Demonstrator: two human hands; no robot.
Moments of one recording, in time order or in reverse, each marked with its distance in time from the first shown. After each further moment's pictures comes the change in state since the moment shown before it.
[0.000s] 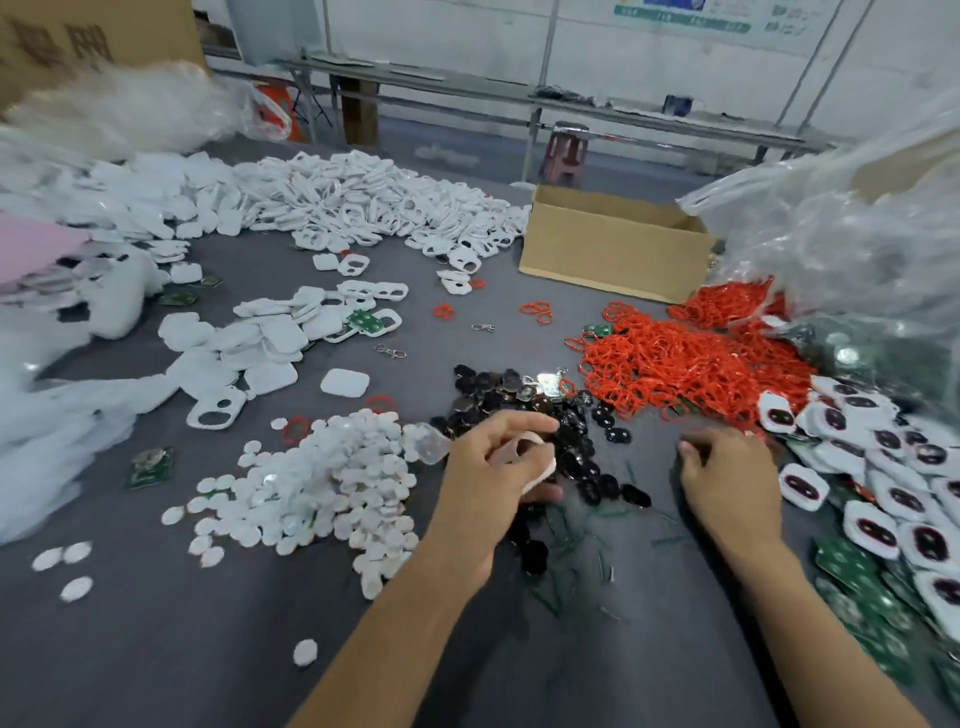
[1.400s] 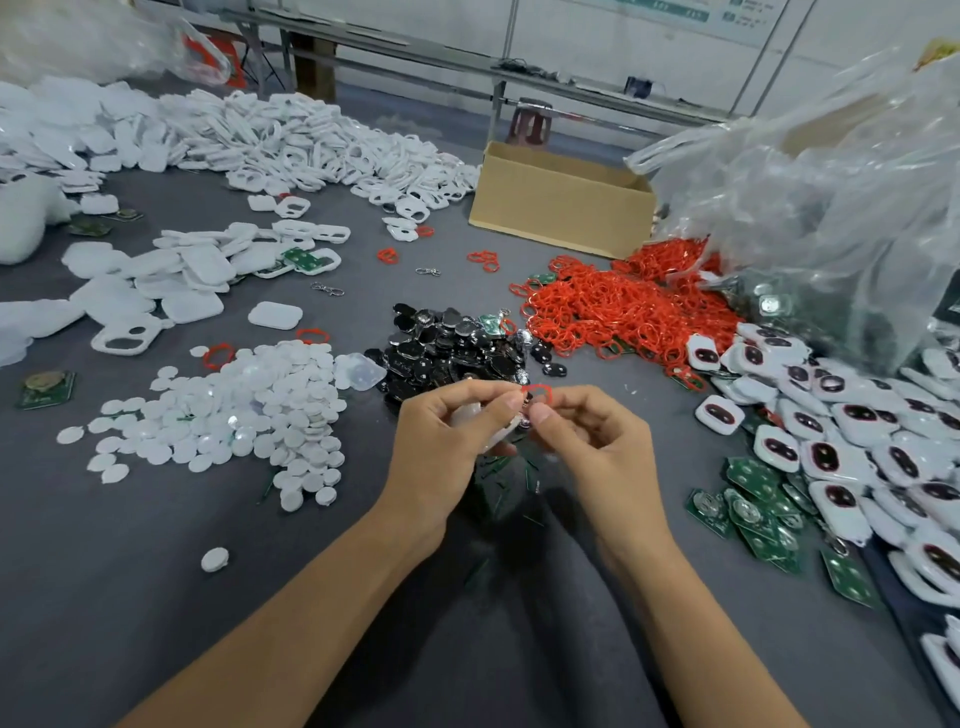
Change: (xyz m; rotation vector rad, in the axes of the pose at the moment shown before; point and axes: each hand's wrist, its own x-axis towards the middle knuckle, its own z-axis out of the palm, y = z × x) left_hand -0.028 -0.027 0.024 -0.052 0.024 0.152; right_hand -0.093 -0.063 -0.030 1.253 -0.177 0.011
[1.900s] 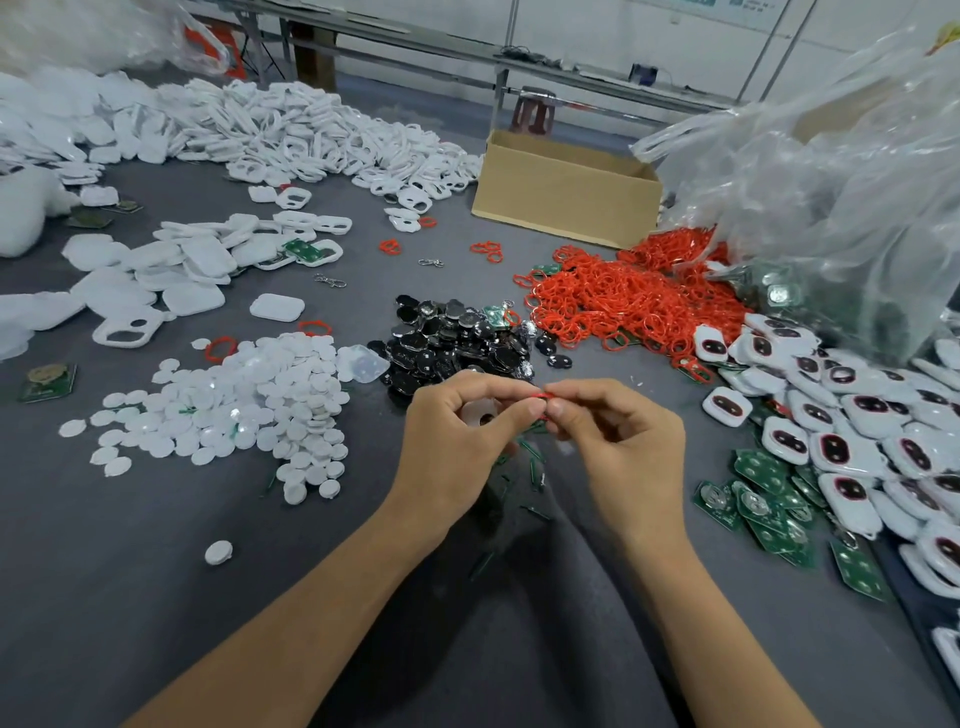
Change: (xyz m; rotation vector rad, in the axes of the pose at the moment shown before) left_hand -0.001 0.000 0.001 0.188 -0.030 0.123; right_hand 0.000 -0.003 -0.004 -0.186 0.080 -0.197
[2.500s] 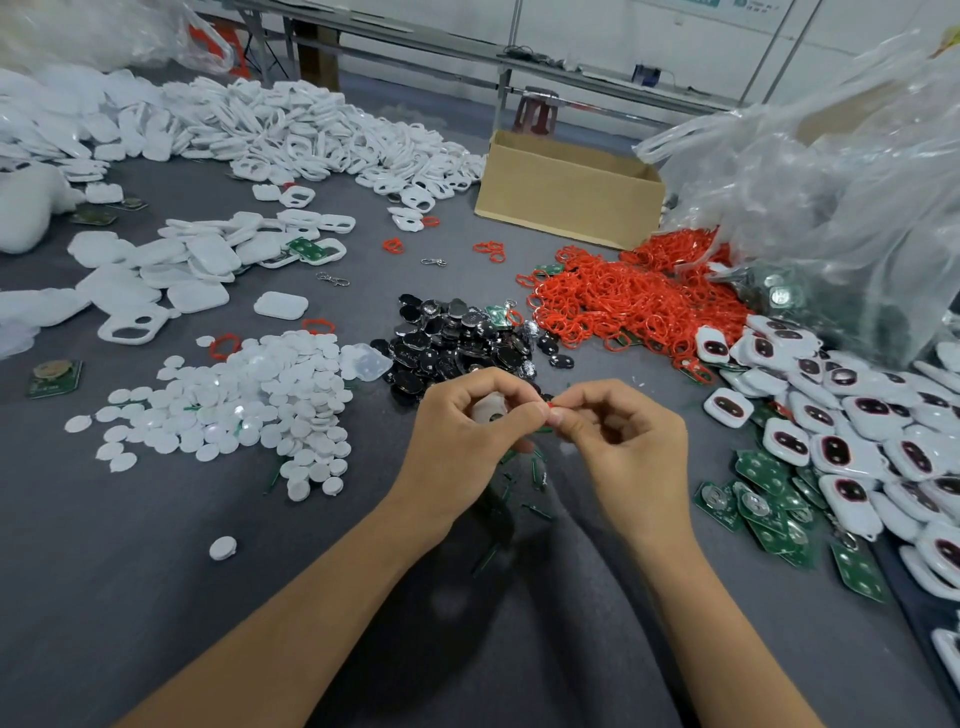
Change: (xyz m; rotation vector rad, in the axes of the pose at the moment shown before) left_hand 0.000 0.002 0.001 -0.078 -0.085 -0.019; right_hand 0.000 -0.001 -0.003 -0.086 -0.027 -0.021
